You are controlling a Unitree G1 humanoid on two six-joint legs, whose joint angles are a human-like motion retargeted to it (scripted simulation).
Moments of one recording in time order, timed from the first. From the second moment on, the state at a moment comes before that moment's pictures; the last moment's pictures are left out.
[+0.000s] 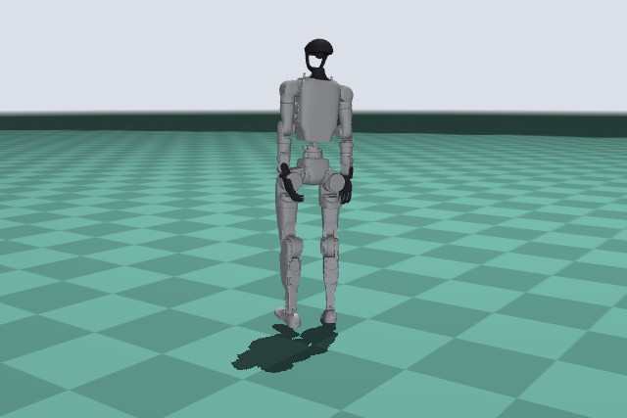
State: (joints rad) left arm 0.01 0.00 -0.03 1.58 0.28 0.30 -0.33; right arm -0.01 -0.16 0.07 1.52 -0.43 -0.01 0.28; waist -0.04 0.01 -0.09; left_leg -0.02 -0.05 -0.03 0.00 -0.23 -0.07; right_leg 0.02 -0.08 -0.47 0.01 -0.02 0.04
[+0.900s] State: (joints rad) left arm 0.01 0.00 -0.03 1.58 0.28 0.30 -0.34; right arm -0.01 -0.16 0.08 1.52 -0.44 -0.01 0.25; waist -0.04 0.02 -0.10; left_leg -0.02 -0.05 -0.03 0.00 -0.23 -0.06; right_leg 0.01 -0.09 -0.46 0.01 -0.02 0.03
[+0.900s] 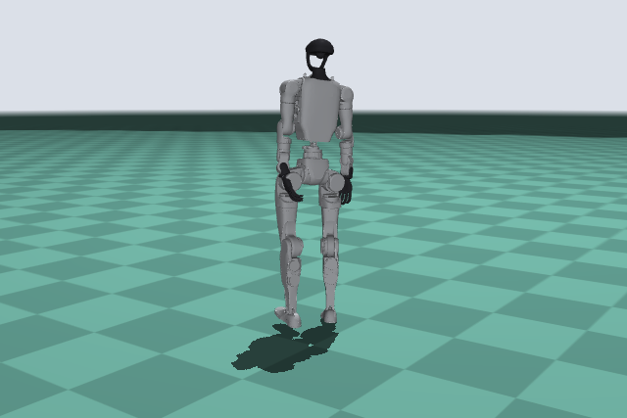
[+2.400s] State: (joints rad) left arm -0.01 0.01 0.05 1.60 0.29 0.32 -0.33; right arm -0.48 -0.60 -0.34 -0.28 -0.26 -0.15 -0.75; waist -0.04 -0.01 -0.16; left_leg -0.03 -0.06 -0.03 0.00 -0.24 -0.06; right_leg 0.00 -0.09 -0.46 0.01 -0.03 0.04
